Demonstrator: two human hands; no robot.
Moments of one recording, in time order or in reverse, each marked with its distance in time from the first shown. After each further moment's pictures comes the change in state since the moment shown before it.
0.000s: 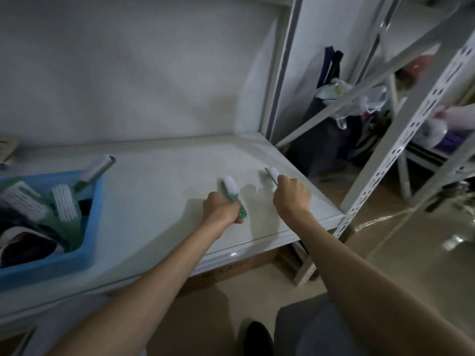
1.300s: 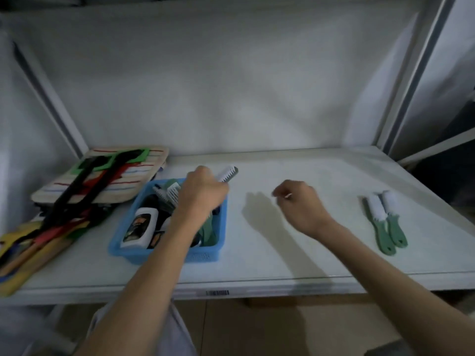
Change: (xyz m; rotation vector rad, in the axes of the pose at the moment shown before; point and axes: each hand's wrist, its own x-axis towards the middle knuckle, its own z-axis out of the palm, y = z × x) left_hand -0.015 0.019 -0.254 0.655 0.503 0.105; right_hand -0.045 -0.189 -0.017 0.675 -0.242 -0.449
